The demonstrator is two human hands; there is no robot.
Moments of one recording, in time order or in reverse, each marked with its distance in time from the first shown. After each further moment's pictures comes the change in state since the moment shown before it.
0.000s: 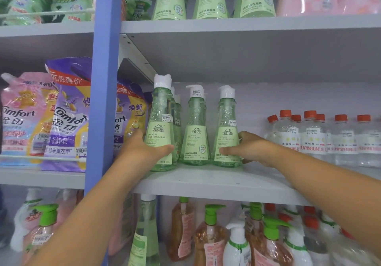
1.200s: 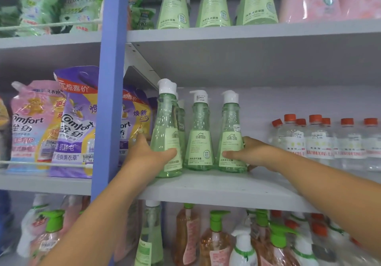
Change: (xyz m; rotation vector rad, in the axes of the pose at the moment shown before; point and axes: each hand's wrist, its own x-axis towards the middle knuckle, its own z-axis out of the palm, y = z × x) left_hand -0.006 0.007 -0.001 0.061 0.023 -0.072; right_hand -0.003 -0.004 0.001 -0.114 -0.060 -0.083
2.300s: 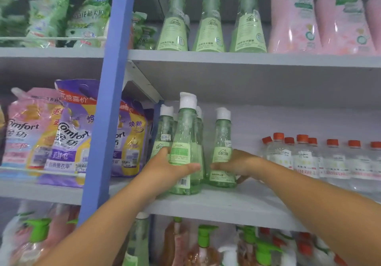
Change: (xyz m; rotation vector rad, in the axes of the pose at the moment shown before) left_hand -0.012 0.024 0.027 -0.046 -0.300 0.112; right_hand 0.004 -0.015 -0.011 -0.109 -0.074 0.044
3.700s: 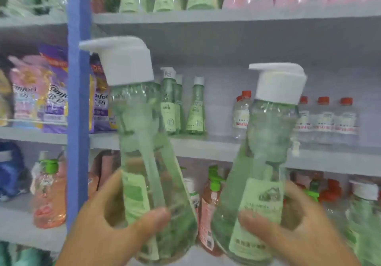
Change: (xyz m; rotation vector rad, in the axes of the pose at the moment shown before) left_hand -0.268 0.026 0.066 -0.247 0.183 0.175; right_hand -0.330 0.104 0.023 0.724 0.208 -0.221
